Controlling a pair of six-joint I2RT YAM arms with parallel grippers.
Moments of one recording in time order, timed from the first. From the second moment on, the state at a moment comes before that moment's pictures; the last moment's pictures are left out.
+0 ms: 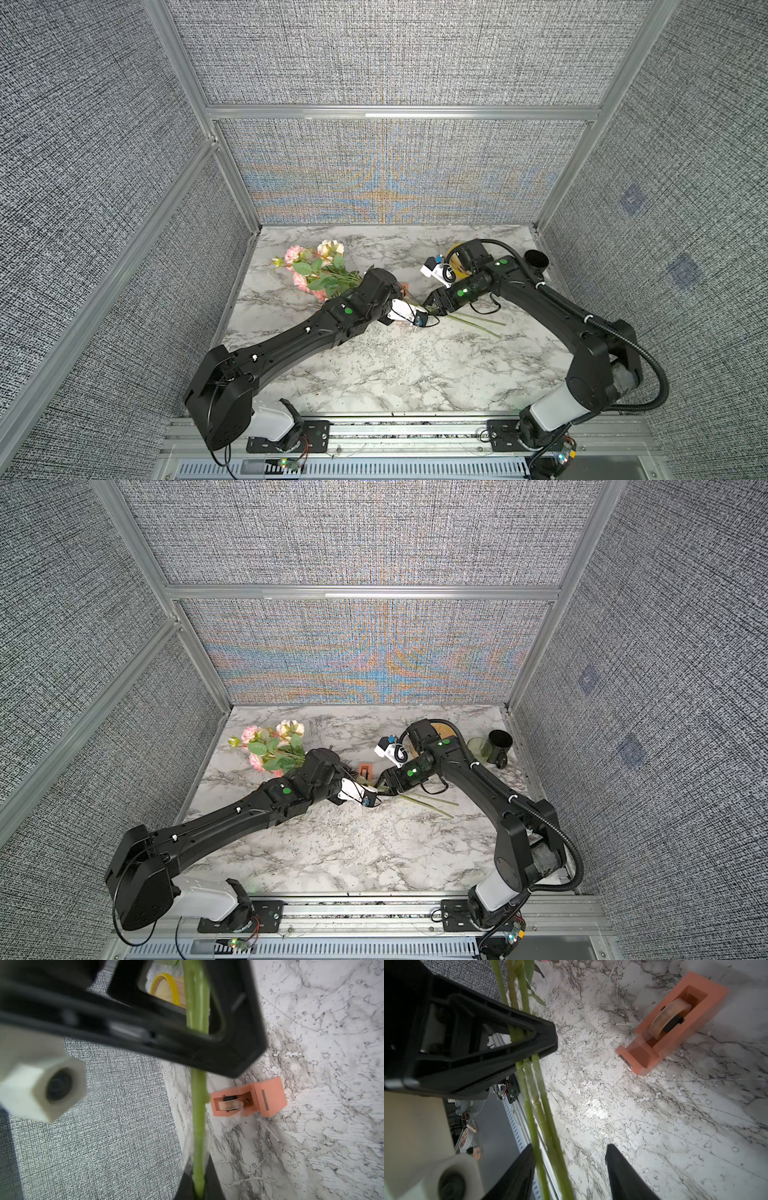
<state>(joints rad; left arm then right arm) -0.85 1.40 1.02 -0.25 -0.10 1.36 0.45 1.59 1.30 -0.90 -0.75 -0.09</state>
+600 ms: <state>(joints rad) -0.85 1.21 0.93 -0.21 -0.10 1.20 0.48 1.49 1.20 -0.69 -0.57 -0.25</state>
